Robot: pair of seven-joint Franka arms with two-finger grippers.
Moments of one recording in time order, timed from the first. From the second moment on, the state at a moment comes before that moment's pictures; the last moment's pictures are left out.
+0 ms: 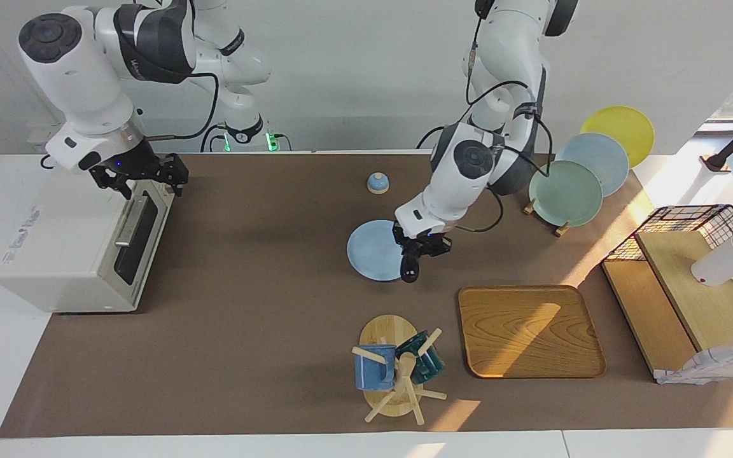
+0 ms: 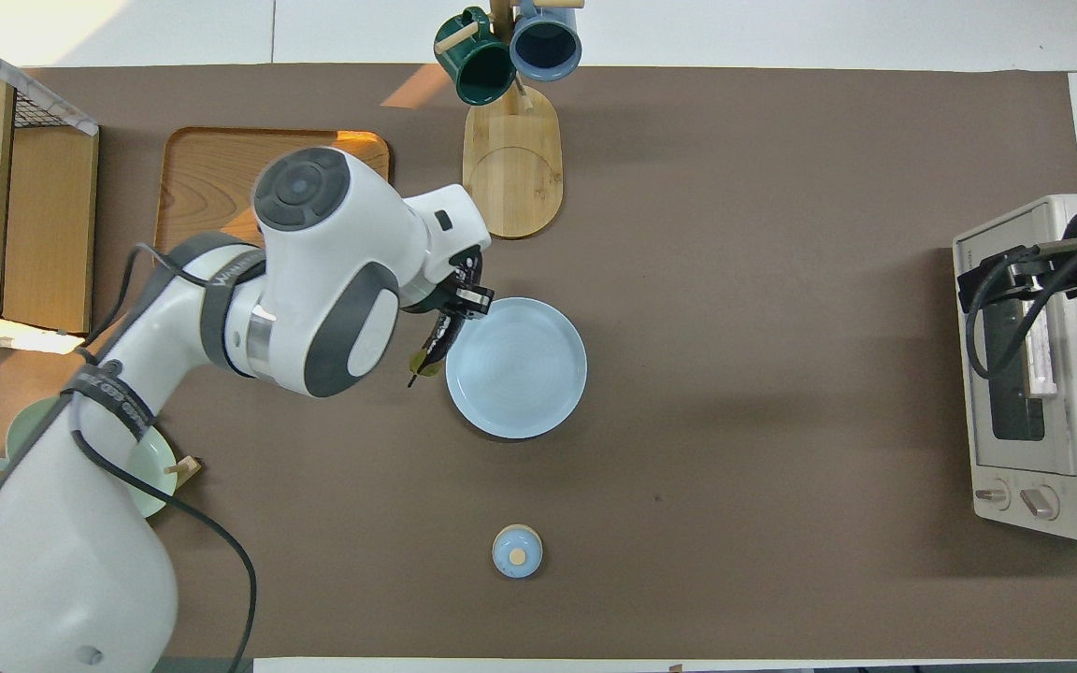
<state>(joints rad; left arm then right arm) -0.42 0.34 -0.06 -1.69 -0.21 2.05 -0.04 0.01 0.04 -0.03 -1.65 -0.08 1.59 -0.11</state>
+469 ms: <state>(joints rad) -0.23 0.37 -0.05 -1.65 -0.21 2.03 -0.04 0.01 0.02 -0.03 -1.65 -0.07 1.59 -0.11</state>
